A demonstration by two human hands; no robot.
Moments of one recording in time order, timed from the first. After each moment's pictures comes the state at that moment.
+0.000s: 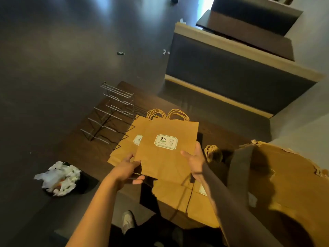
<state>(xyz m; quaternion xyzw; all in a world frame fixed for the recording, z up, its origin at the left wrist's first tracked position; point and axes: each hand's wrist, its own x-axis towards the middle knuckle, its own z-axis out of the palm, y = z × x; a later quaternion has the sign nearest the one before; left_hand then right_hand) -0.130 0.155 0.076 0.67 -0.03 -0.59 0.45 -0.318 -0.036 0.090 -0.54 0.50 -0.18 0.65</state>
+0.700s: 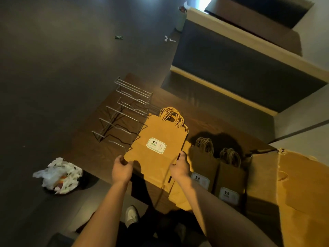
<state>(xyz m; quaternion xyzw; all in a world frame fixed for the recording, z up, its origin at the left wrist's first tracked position) -0.039 0.177 -0.044 0.79 0.08 -0.40 0.47 -0.199 0.019 -0.016 -0.62 0.64 0.03 0.44</state>
